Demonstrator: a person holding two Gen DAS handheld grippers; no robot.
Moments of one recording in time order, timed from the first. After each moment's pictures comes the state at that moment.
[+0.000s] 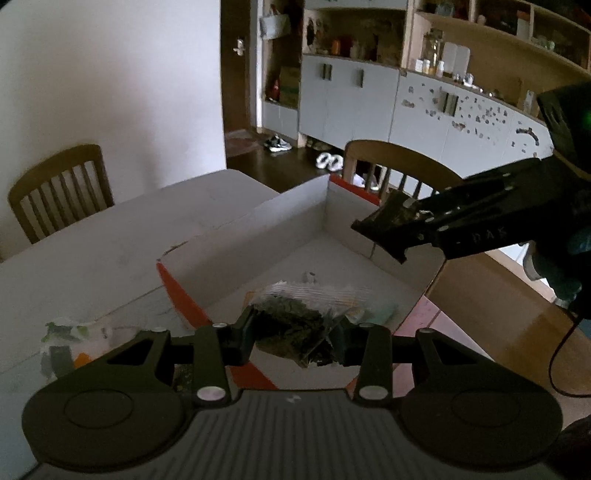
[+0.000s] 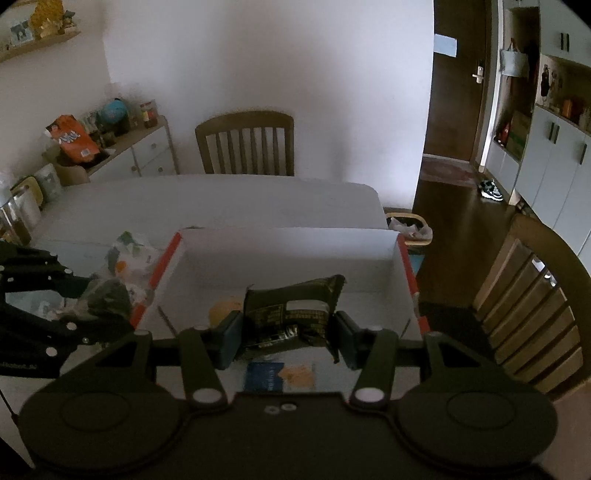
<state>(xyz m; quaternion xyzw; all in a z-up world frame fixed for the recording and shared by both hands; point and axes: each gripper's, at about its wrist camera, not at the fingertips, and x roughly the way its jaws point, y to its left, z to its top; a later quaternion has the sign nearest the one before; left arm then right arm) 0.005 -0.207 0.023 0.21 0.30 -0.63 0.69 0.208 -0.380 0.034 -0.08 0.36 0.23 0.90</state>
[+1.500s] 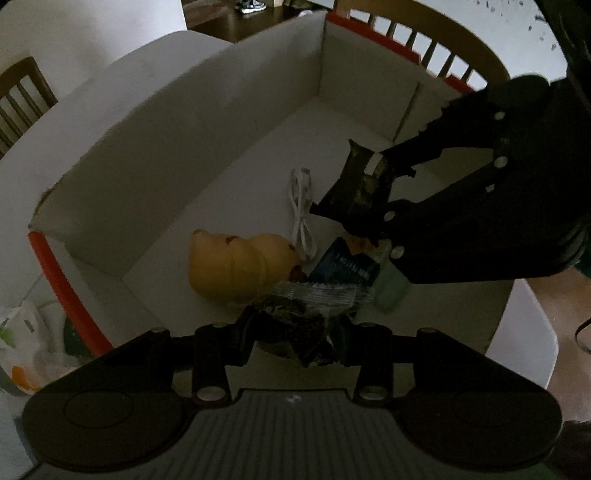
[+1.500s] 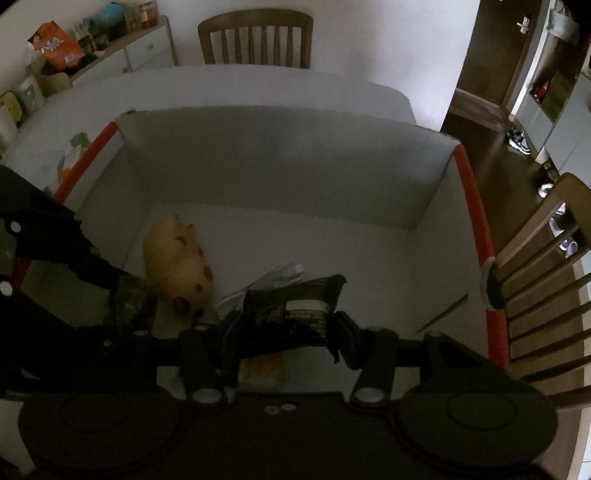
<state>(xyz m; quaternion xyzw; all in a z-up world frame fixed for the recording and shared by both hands) 0.007 -0.334 -0.062 0.39 0.44 -0.59 0.56 0.286 -0.354 -0.058 -0.15 0.49 0.24 0.83</state>
